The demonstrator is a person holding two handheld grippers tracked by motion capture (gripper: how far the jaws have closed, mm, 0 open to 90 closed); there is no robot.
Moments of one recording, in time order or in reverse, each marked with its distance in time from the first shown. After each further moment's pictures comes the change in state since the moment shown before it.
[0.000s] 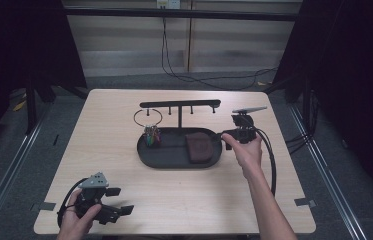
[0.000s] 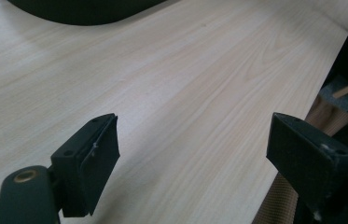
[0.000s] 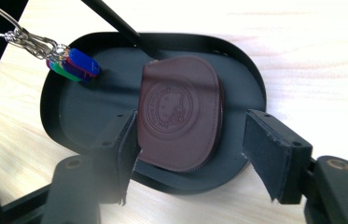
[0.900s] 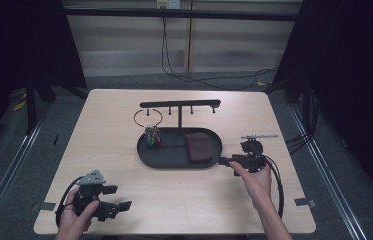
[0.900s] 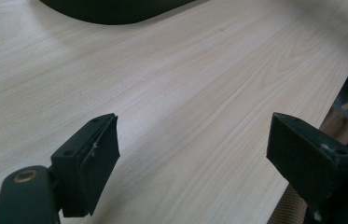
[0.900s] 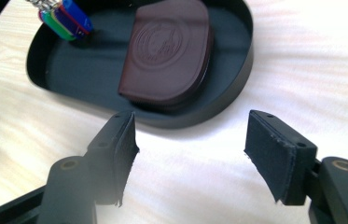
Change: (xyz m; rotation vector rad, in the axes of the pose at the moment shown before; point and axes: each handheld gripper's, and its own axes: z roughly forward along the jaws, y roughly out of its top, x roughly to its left) left arm 0.006 0.000 -0.001 -0.007 0.035 -0.045; right arm -0.009 -0.076 -0.016 -0.078 -0.015 -0.079
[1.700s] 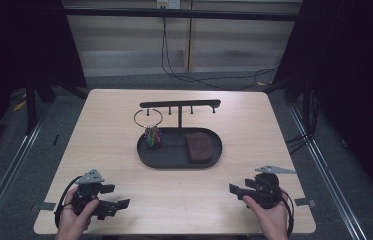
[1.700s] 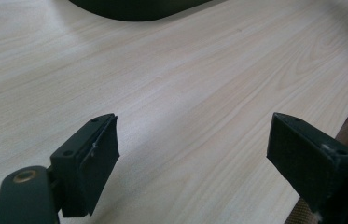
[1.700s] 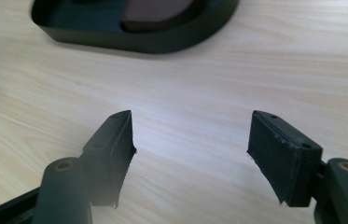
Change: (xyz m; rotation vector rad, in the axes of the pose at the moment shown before) left arm 0.004 -0.002 0.001 0.001 0.046 -0.027; right arm 0.002 -0.083 -0.040 -0.073 -0.064 -0.068
